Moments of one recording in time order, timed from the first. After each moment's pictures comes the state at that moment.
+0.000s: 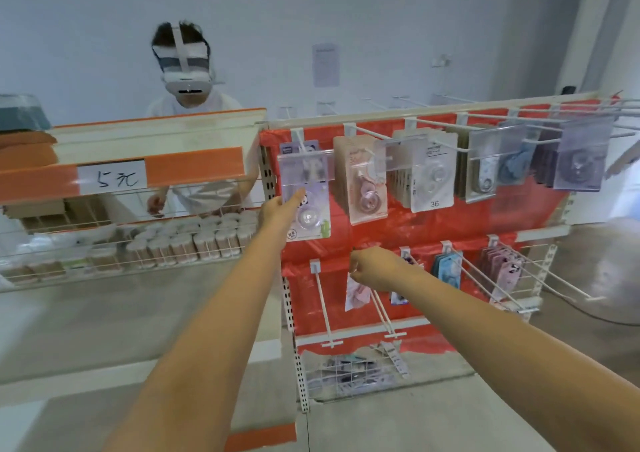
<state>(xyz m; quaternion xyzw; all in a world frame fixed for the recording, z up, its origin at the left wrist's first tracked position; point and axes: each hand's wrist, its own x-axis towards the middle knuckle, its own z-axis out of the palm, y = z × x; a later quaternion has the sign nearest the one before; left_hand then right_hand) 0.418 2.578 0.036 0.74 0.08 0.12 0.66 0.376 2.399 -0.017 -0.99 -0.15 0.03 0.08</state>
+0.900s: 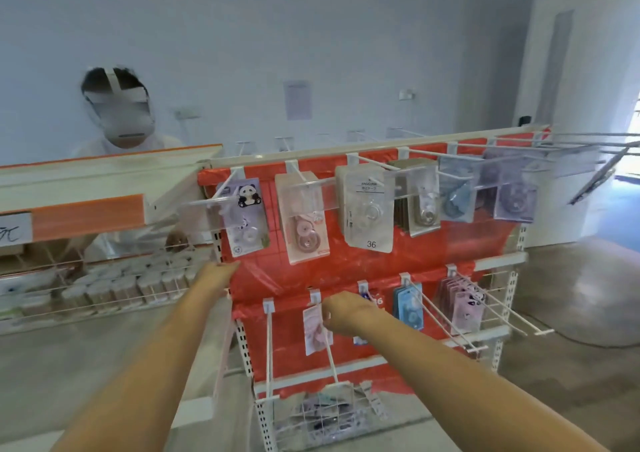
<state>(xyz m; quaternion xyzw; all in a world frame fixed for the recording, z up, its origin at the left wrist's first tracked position) 0.448 2.571 -0.001 0.83 0.17 0.07 0.53 0.404 2.333 -0.038 -0.99 -0.13 0.07 0.07</state>
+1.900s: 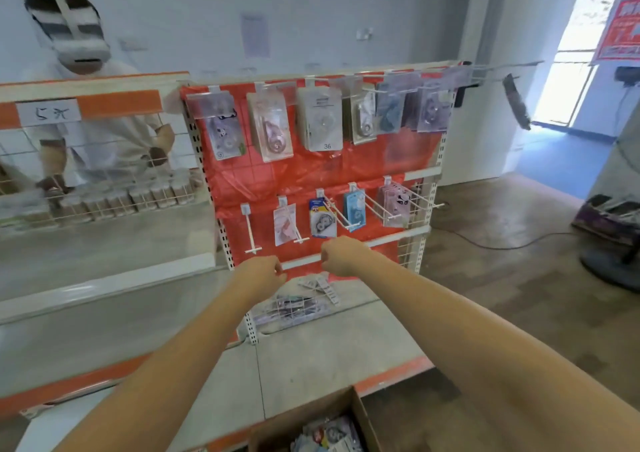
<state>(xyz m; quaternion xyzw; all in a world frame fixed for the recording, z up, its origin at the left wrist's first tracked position) 0.176 2.500 -0.084 0.99 -0.13 -0.02 0.09 0.163 2.318 -0.055 -0.99 -0.08 0.07 0.06</state>
